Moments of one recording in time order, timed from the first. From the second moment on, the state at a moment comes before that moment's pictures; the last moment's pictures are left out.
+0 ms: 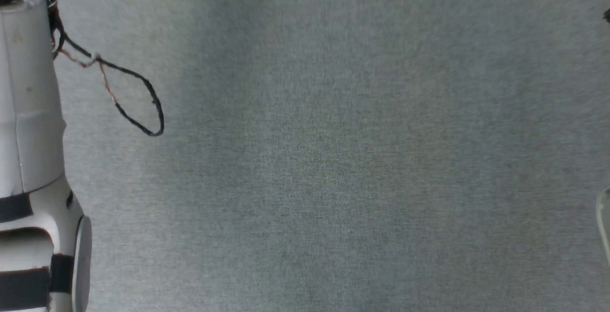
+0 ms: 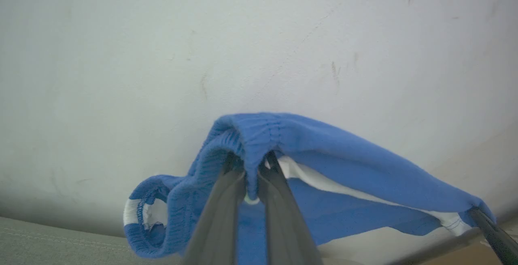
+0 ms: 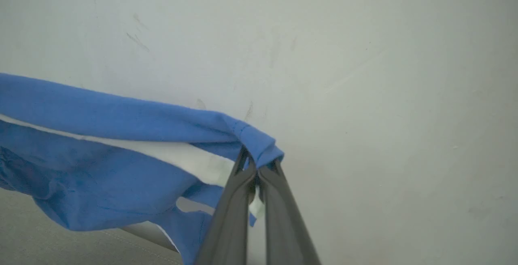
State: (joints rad) left arm -1.22 0.29 -0.10 0.19 -0.91 0.25 0.36; right arm -1.31 -0.14 0.07 0.19 0.15 0.13 0.47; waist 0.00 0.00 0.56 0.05
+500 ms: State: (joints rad) left arm -0.92 0.26 -0.18 0.20 -0.93 0.10 0.32; right arm -1.01 -0.21 0.15 0.10 0.33 0.13 0.41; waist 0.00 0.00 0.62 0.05
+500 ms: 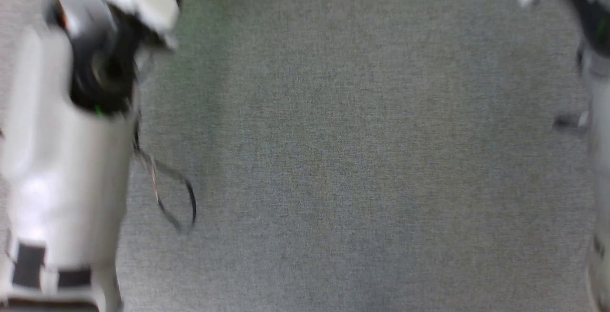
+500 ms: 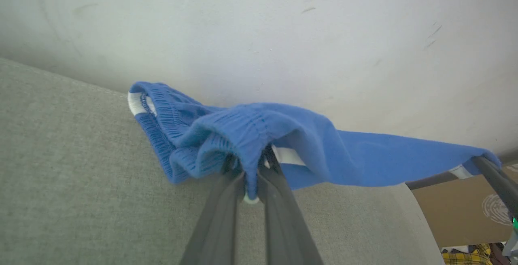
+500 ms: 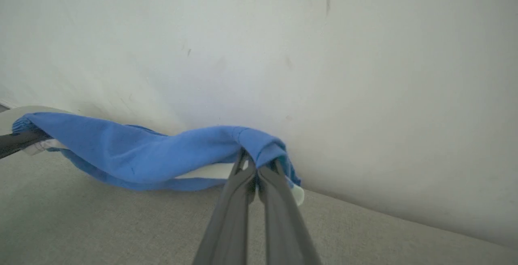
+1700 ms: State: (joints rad) left arm 0.15 0.41 -0.35 -0.27 -0.97 0.09 0.40; right arm 0.28 -0.13 -0.06 -0.42 0.56 0.13 0.64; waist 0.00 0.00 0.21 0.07
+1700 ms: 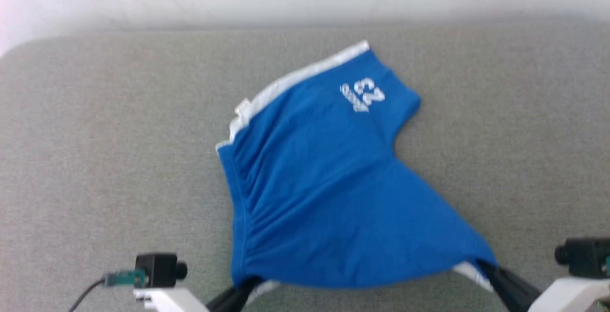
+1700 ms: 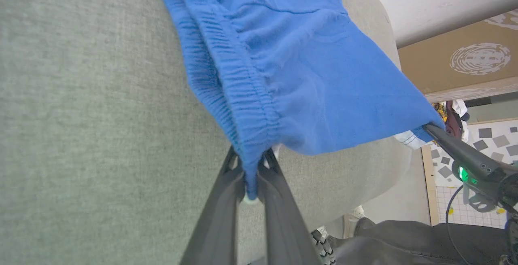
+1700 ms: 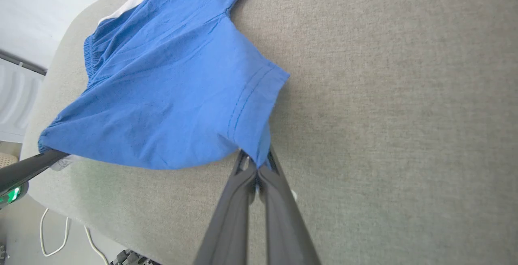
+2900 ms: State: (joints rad) left arm -0.10 0.33 -0.29 -0.35 -0.98 0.22 0.40; right arm -0.40 -0.38 0.09 -0.35 0.45 0.13 0.73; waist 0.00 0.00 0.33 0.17
